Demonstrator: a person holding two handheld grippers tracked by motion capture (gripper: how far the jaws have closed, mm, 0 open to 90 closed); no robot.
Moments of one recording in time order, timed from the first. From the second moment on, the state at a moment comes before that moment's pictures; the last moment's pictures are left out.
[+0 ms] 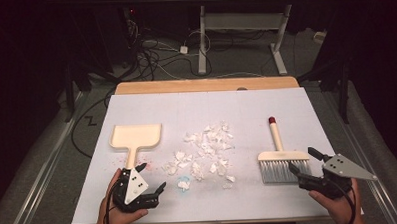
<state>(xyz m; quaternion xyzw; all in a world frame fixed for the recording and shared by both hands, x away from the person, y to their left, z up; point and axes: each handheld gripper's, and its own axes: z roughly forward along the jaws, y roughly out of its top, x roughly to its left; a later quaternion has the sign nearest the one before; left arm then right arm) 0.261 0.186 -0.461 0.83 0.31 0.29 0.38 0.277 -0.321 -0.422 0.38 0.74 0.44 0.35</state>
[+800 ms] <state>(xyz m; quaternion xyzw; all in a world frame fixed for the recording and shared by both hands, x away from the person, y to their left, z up) 0.262 0.178 -0.467 0.84 0.29 0.28 0.36 0.343 -0.314 -0.426 0.43 0.74 0.36 0.36</state>
